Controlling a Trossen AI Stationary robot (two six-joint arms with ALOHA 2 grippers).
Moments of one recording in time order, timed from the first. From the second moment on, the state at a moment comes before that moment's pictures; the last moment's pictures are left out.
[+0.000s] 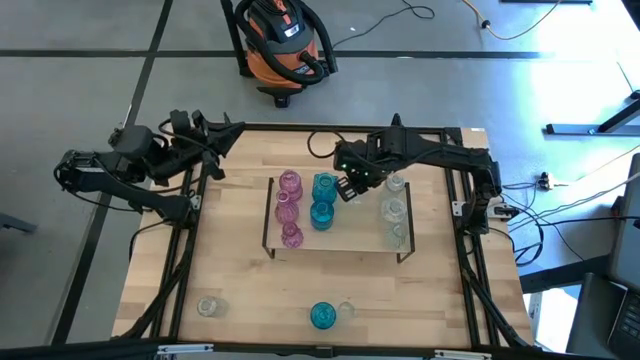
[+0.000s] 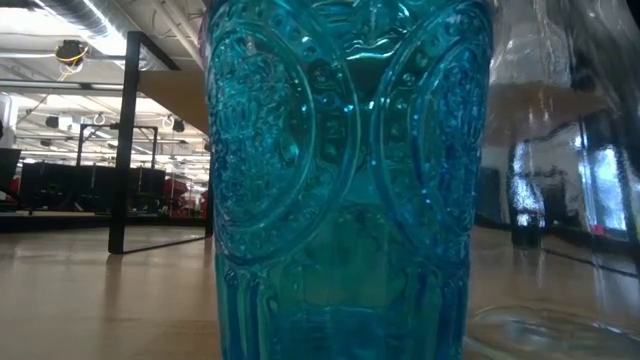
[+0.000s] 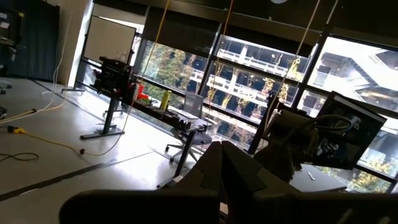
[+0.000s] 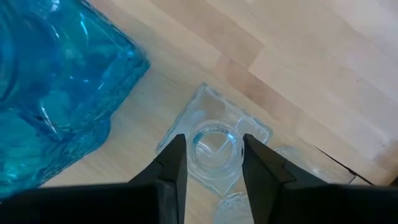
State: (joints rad) left arm -0.12 0.80 1.10 -0.07 -0.63 -0.24; right arm -0.07 1.88 2.08 -1.57 0.08 0.89
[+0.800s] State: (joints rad) left arm -0.12 0.80 1.10 -0.07 -0.63 -0.23; right arm -0.07 1.88 2.08 -1.57 0.03 0.86
